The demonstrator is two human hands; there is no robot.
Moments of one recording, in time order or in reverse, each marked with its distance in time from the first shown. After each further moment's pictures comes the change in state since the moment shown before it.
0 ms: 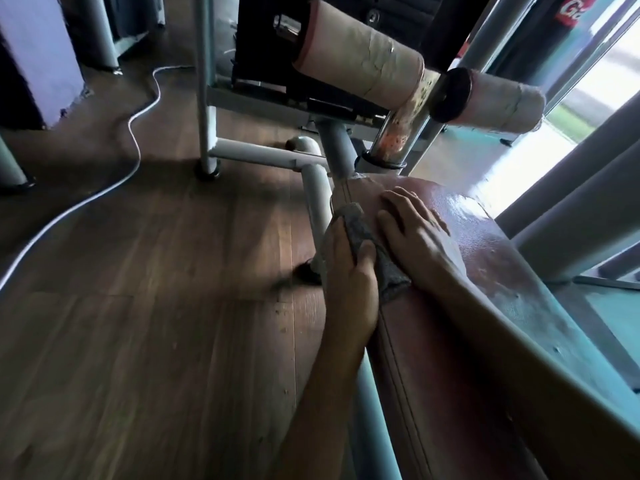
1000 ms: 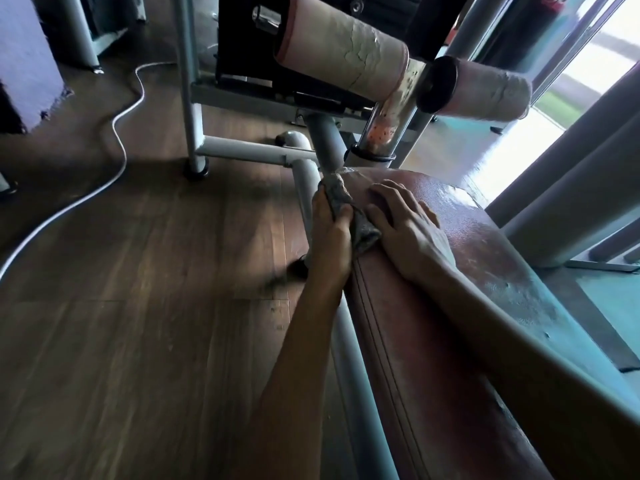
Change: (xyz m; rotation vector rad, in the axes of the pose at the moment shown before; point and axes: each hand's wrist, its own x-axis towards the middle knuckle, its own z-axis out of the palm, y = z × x) left_hand 0.082 -0.027 0.003 -0.097 -0.094 0.068; right_hand -0.002 -0.001 -0.001 0.037 -0.001 0.017
